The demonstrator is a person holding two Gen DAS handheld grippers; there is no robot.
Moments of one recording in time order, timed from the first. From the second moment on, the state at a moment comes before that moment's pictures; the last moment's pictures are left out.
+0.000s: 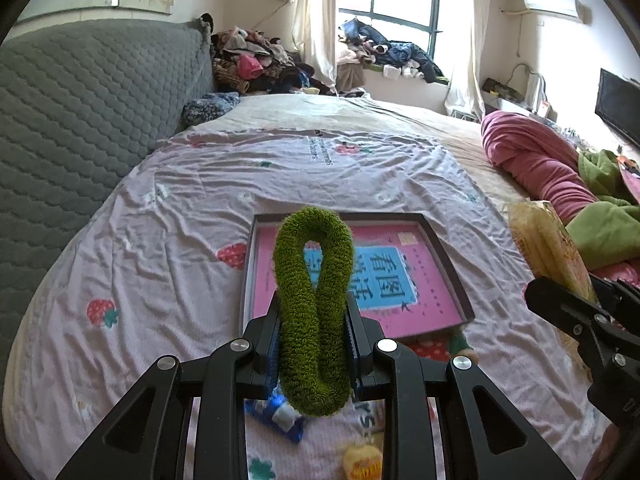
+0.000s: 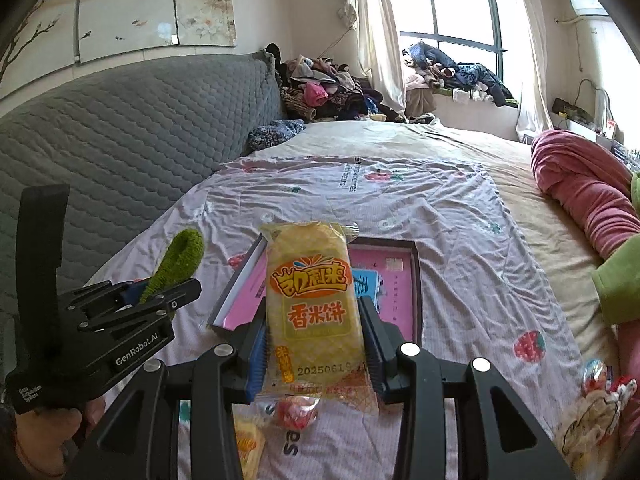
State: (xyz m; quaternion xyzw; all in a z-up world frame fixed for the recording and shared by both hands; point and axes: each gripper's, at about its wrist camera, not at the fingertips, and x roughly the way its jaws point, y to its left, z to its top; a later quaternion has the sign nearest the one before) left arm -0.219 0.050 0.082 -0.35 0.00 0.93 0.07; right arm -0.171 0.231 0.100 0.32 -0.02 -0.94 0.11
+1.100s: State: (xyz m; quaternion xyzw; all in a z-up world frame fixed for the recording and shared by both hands) left arm -0.368 0.063 0.021 -0.38 0.00 0.92 0.05; right arm -0.308 0.220 0.060 0.31 -0.02 -0.94 0.11
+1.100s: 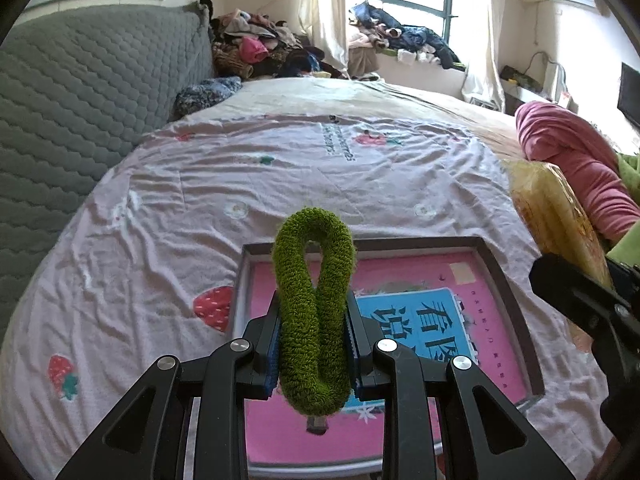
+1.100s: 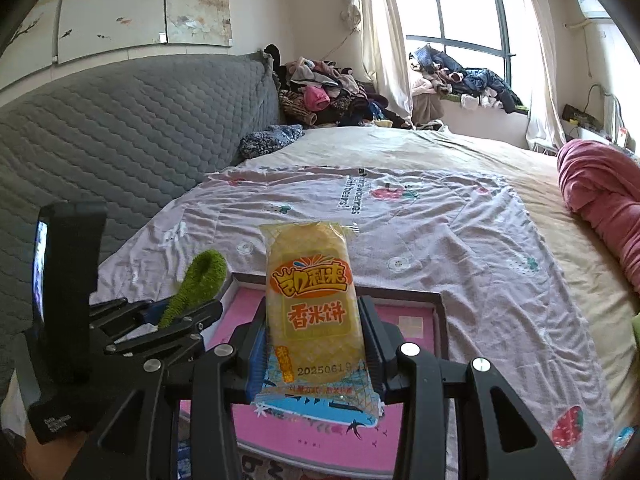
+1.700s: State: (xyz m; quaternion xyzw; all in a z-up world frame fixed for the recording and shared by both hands) left arm -0.414 0.091 -0.037 -0.42 0.03 0.91 0.05; right arm -0.368 0.230 -0.009 0.37 -0.01 -0.92 0.10
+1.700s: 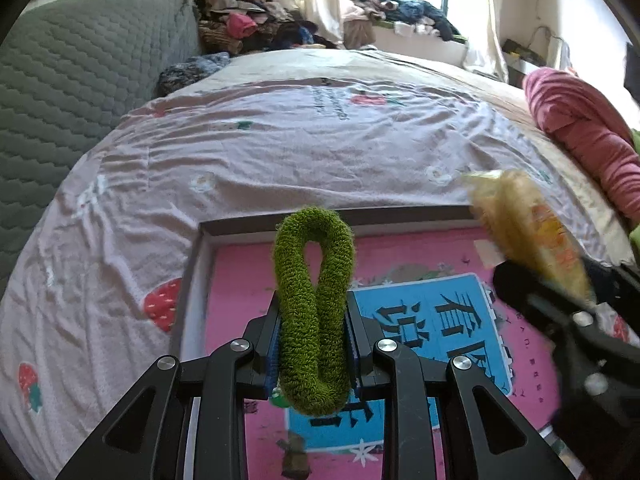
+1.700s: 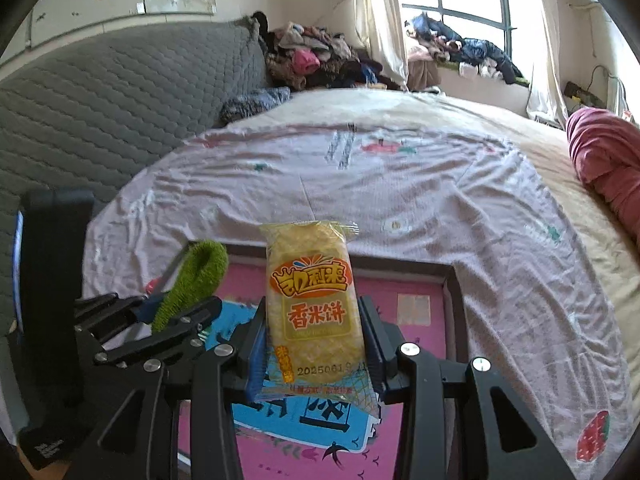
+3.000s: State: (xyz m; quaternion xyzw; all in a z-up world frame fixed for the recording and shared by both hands) left arm -0.451 0.089 -0.073 -0.46 0.02 0.88 0.07; right arm -0.402 0.224 -0.071 0.46 0.02 -0.88 0.09
